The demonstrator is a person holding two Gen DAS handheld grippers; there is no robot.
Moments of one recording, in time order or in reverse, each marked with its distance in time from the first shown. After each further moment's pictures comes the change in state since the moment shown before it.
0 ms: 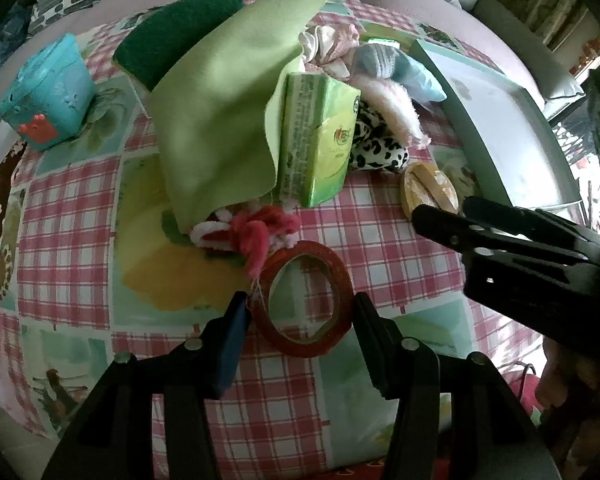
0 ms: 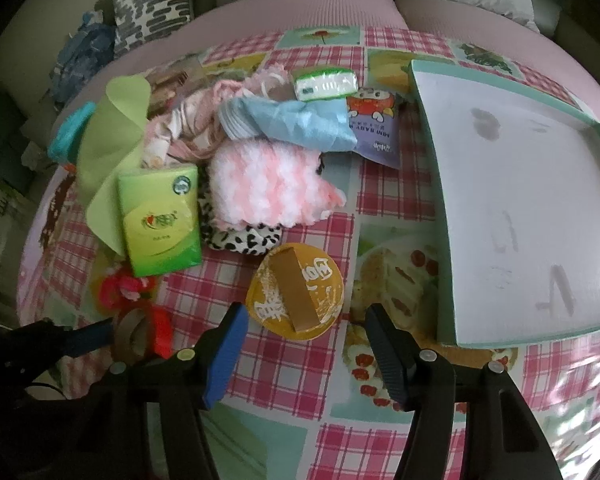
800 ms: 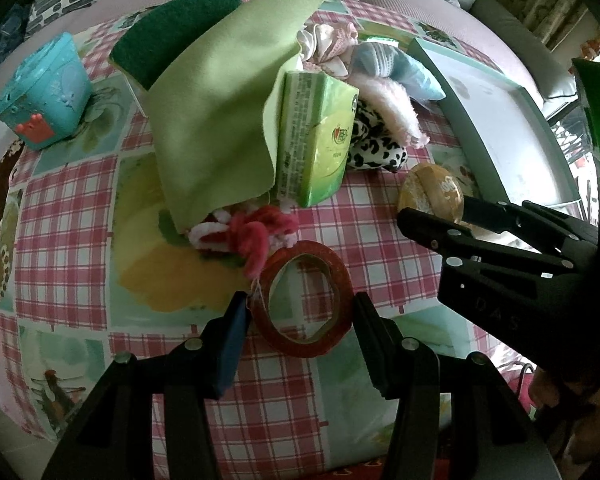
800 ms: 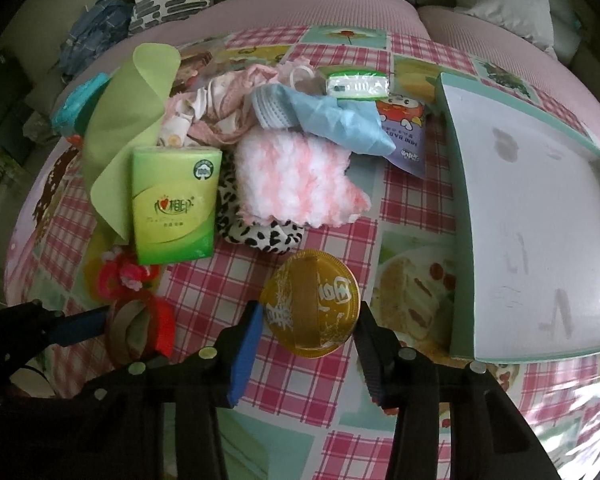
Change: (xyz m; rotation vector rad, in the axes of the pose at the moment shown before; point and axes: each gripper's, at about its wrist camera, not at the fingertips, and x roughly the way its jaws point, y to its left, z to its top) left arm 0.001 -0.008 0.000 0.002 0.006 -0.005; right arm 0.016 0.032 0.002 -0.093 0.003 -0.026
